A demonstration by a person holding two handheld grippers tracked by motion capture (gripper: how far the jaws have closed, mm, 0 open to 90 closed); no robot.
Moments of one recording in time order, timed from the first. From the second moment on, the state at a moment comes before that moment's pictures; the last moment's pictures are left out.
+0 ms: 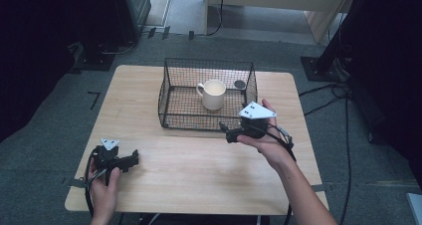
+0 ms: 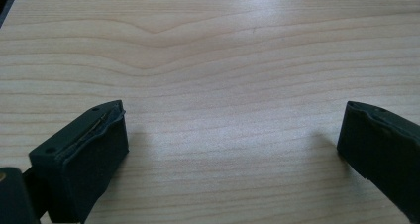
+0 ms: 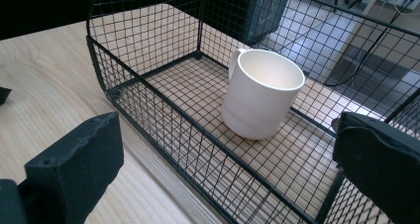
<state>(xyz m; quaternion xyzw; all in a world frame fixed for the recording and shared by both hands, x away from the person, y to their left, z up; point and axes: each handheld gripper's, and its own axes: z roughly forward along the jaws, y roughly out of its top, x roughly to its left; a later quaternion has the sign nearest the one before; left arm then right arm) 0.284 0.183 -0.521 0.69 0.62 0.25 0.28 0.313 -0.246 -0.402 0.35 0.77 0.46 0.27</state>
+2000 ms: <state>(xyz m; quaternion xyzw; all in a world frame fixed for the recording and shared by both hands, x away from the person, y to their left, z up) 0.284 0.183 -0.521 0.69 0.62 0.25 0.28 0.252 -0.347 -0.518 0.50 0.74 0.37 0.26</state>
